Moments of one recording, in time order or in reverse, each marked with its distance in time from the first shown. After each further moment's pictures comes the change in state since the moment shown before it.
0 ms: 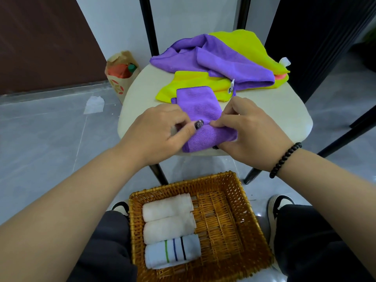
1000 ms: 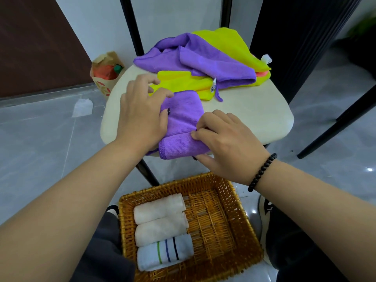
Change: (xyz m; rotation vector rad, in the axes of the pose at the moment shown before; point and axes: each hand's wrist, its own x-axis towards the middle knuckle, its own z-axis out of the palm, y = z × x) left_hand 0.029 -0.014 0.025 0.282 0.181 -0.125; right_hand -0.015 -0.018 0.001 -0.224 -0.042 -0.102
